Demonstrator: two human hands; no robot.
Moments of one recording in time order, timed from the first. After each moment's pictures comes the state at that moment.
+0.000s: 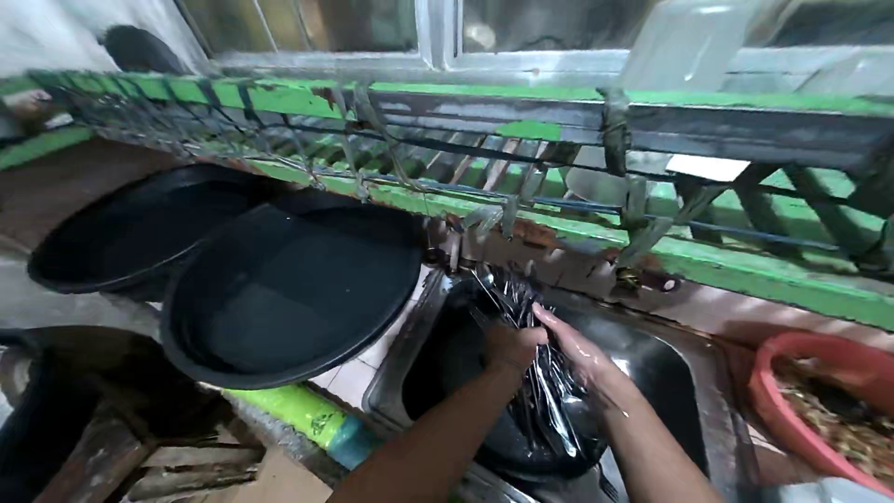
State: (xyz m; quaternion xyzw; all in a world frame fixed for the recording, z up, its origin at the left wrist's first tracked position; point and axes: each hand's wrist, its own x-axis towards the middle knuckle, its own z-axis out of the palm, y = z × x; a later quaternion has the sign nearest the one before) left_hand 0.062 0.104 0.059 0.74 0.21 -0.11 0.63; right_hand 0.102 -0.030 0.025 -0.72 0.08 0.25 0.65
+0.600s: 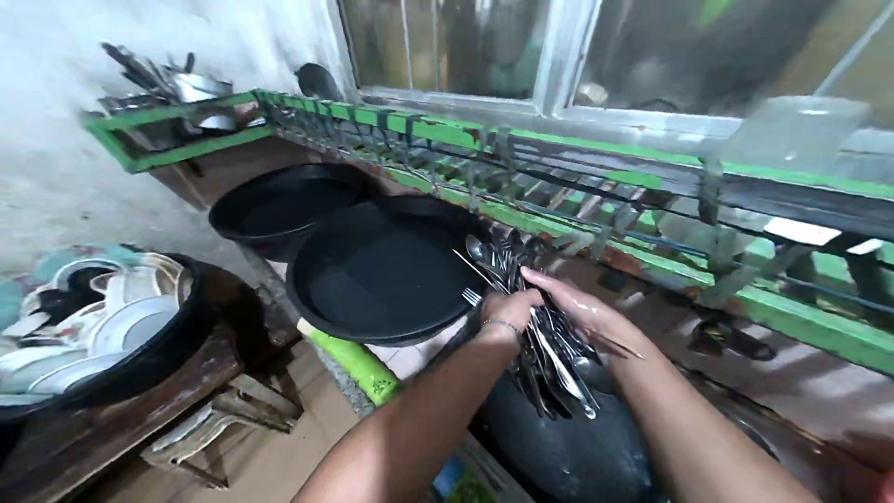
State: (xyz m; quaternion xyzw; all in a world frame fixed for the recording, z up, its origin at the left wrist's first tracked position) left_hand 0.039 0.198 0.156 0.63 0.35 0.01 0.70; right_hand 0.106 0.089 0.164 -0.77 -0.14 0.30 0.54
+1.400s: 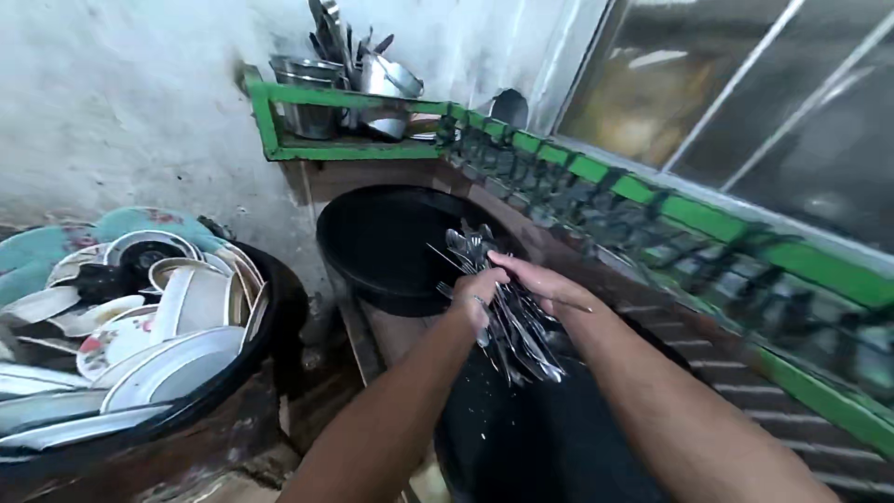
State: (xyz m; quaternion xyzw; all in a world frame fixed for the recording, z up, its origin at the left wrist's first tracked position) left_hand 0.087 0.748 0.175 0.48 0.37 0.16 0.77; right_hand 0.200 0.679 0.202 -0.80 -0.31 0.35 0.37
